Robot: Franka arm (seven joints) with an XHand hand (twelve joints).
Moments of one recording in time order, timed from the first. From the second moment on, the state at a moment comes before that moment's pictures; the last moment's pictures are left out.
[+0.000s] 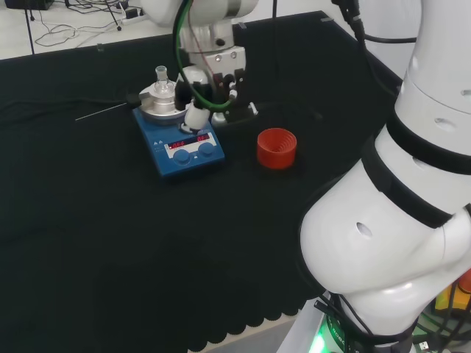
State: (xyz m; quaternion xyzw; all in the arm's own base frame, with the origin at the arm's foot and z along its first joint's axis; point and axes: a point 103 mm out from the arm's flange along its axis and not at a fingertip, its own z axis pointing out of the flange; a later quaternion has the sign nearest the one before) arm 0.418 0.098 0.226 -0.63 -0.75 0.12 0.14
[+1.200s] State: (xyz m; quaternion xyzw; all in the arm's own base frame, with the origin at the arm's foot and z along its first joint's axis) arm 0.418 0.071 0.175 -0.64 -0.72 0.19 0.18
